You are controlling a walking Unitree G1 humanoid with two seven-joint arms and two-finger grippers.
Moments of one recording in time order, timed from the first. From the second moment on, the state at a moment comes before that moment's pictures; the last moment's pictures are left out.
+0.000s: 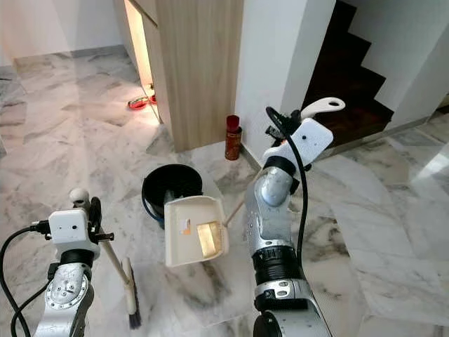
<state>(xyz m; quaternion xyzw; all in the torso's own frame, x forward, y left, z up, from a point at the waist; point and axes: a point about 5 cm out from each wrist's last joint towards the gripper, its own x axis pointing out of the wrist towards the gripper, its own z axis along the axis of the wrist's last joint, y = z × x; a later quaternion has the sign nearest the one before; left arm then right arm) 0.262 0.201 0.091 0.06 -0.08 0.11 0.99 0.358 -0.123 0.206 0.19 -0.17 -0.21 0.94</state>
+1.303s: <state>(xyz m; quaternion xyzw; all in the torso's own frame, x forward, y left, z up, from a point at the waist) 0.263 0.196 0.094 0.06 -0.09 0.11 0.99 0.367 -0.110 0.232 0.26 -0.18 -0.14 0.94</state>
